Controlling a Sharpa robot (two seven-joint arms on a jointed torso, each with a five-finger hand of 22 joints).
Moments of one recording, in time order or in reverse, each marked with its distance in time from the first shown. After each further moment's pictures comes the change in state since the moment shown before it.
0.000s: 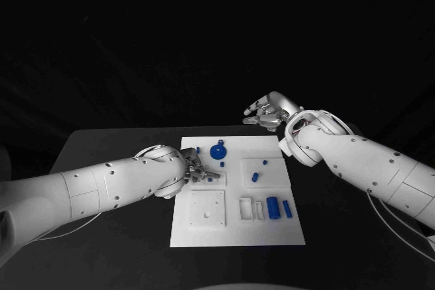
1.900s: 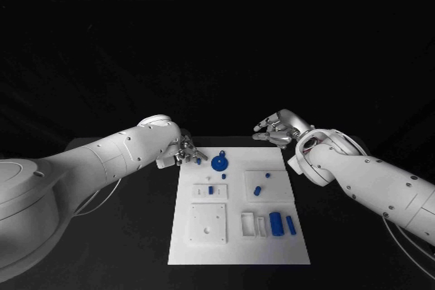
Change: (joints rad) left arm 0.092 0.170 0.108 -0.523 0.029 0.393 0.125; left_hand 0.032 0.248 -0.112 -0.210 0.198 -0.247 0.121 -0.036 -0.975 -0.037 0.055 0.016 0.041 -0.091 0.038 0.000 -0.104 0.000 -0.023 0.023 -0.043 0.000; right arm 0.004 -0.006 0.003 0.010 0.007 0.000 0.000; right_hand -0.013 0.003 0.005 0.010 0.035 -0.010 0.003 0.000 -0.005 0.001 -0.001 0.000 0.000 0.000 0.000 0.000 0.001 0.000 0.000 0.000 0.000 0.000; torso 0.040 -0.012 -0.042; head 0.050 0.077
